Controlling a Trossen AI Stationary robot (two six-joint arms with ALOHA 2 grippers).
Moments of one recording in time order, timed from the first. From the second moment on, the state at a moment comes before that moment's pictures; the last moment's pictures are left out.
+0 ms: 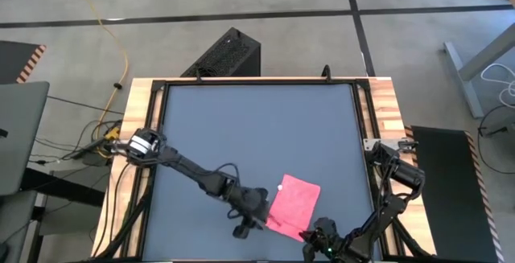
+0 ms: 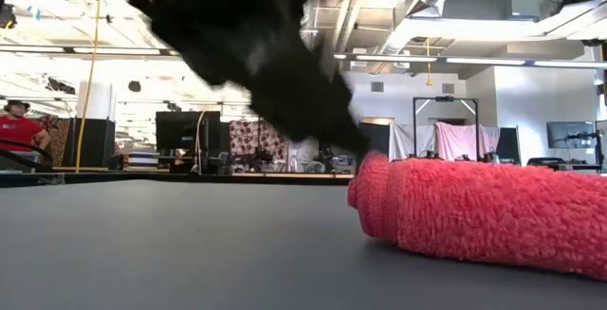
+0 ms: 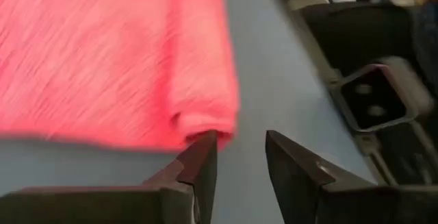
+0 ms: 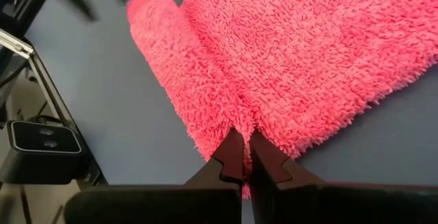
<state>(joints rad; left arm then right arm) -0.38 2.01 1.19 0.17 0.24 -0.21 1.05 2.11 1.25 -0.48 0.84 2.09</state>
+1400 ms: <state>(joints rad) -0.33 2.22 1.30 0.20 0.31 -0.30 1.04 1.98 1.24 -0.58 0.80 1.89</state>
